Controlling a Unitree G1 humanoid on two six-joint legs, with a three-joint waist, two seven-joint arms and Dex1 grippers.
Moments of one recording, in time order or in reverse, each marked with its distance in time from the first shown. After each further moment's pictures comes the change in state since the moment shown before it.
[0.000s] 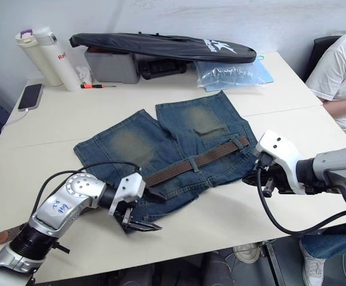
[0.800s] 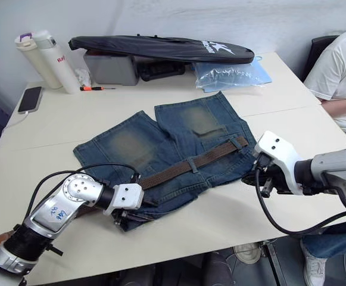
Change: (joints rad) left arm 0.024 0.089 -0.098 0.110 0.307 -0.309 -0.001; right arm 0.009 -0.002 0.010 0.001 0.009 -0.026 -0.032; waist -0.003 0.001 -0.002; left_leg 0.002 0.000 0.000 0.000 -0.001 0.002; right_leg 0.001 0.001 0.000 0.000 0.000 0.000
